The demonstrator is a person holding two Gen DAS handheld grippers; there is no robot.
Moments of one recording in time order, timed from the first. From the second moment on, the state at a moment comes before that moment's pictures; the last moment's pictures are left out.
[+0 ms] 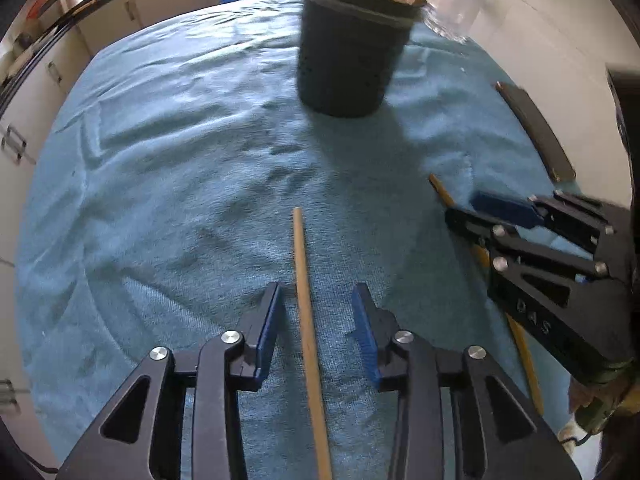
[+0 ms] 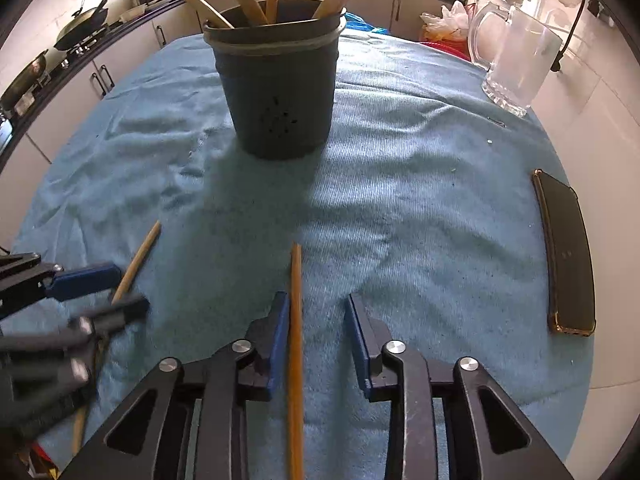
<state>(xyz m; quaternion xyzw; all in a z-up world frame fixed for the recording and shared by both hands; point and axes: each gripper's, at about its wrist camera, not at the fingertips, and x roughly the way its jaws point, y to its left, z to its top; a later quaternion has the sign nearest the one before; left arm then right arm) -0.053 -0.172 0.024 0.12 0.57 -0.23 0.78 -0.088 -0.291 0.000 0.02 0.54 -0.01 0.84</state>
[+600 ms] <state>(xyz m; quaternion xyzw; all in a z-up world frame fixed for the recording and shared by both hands) -0.099 -0.121 0.109 0.09 0.43 -0.21 0.87 -0.133 -0.314 0.084 0.10 0.42 0.00 0.90</state>
